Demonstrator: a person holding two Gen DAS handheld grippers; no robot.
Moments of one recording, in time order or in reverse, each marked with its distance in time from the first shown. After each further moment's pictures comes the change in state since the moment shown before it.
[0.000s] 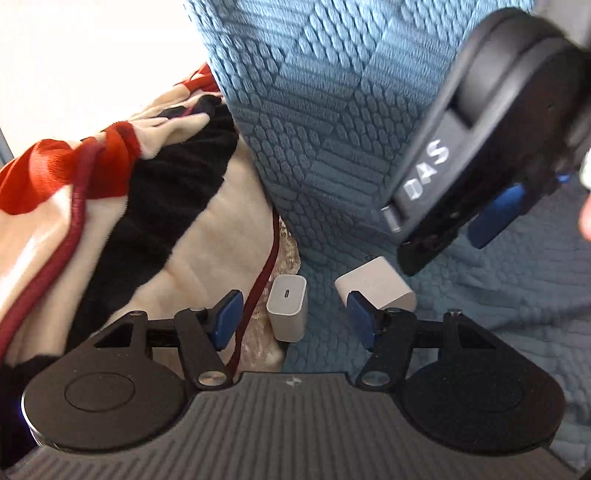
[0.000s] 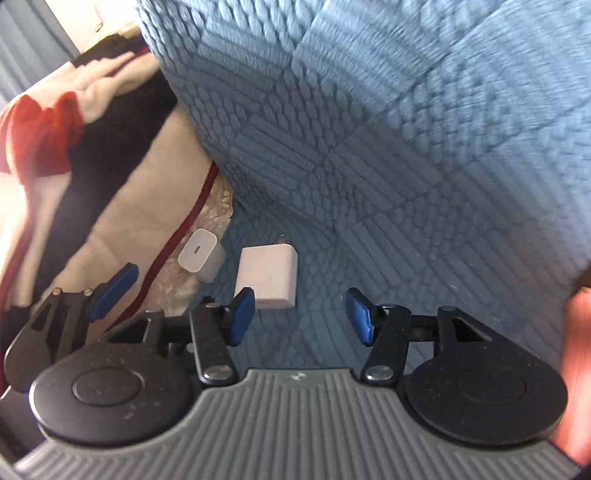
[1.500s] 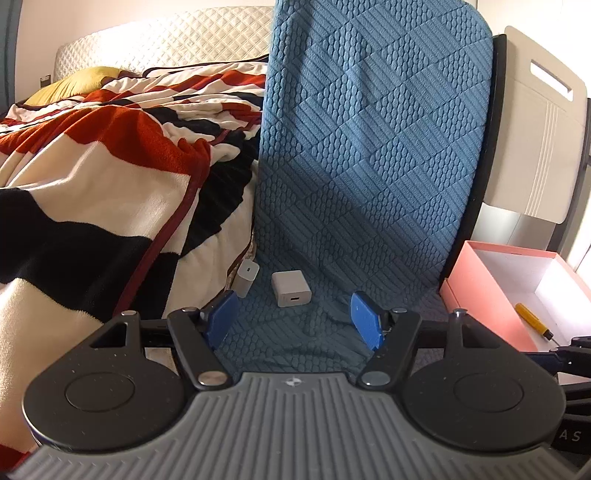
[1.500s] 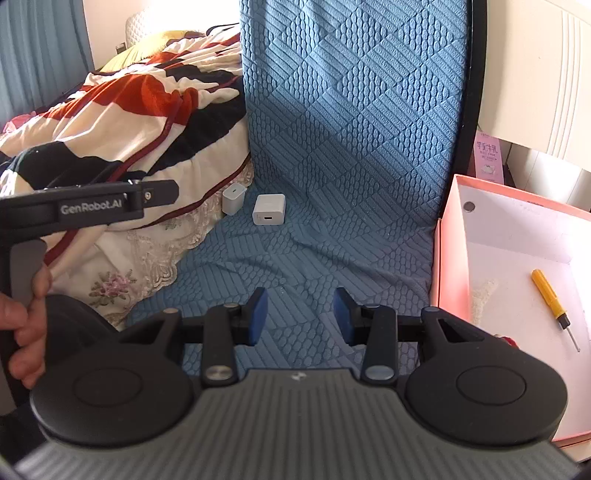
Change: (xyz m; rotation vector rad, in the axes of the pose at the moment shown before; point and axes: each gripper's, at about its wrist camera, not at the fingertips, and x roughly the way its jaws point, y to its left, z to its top) left arm -0.198 0.086 -0.025 -0.414 -0.062 -0.302; right arm -0.204 0.052 -0.193 -0.137 -0.270 -0.201
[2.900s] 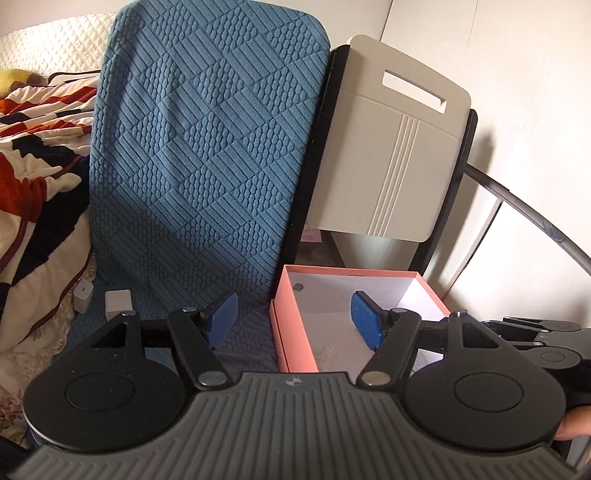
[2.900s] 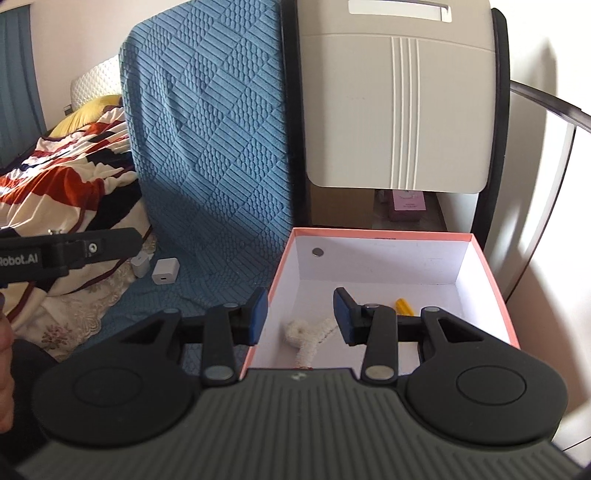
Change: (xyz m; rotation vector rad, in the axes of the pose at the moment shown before) left arm -0.056 -0.166 0.051 0.009 -0.001 -0.324; right arm -0.099 -0.158 0.012 0.112 -0.148 -0.118
